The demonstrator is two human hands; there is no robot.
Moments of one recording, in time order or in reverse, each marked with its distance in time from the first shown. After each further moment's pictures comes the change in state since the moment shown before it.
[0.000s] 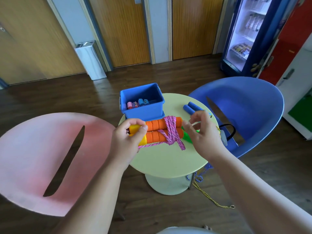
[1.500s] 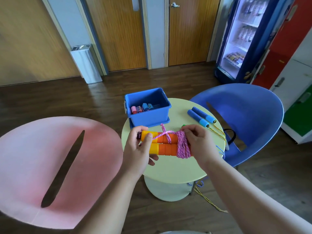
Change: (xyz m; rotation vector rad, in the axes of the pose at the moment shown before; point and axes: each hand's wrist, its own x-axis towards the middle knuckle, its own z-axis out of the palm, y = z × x) left_hand 0.003 -0.029 -0.030 -0.153 -0.060 -0.067; right_hand 0.000 -0.018 0.074 0.293 0.078 0.272
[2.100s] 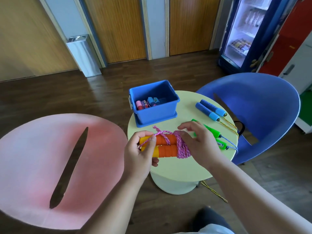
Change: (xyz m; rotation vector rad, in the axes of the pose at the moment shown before) left_hand 0.015 -0.024 -0.031 0.050 0.054 0.018; right_hand 0.002 0.005 0.036 -0.344 -0.142 -0.251
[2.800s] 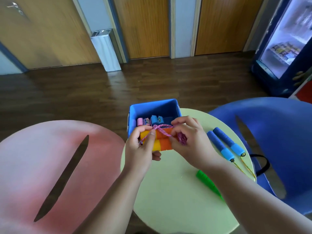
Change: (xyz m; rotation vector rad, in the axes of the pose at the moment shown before) left_hand 0.162 0.020 0.103 -0.063 0.210 -0.127; right_hand 0.202 0.032 -0.023 -0.127 -0.158 -0.396
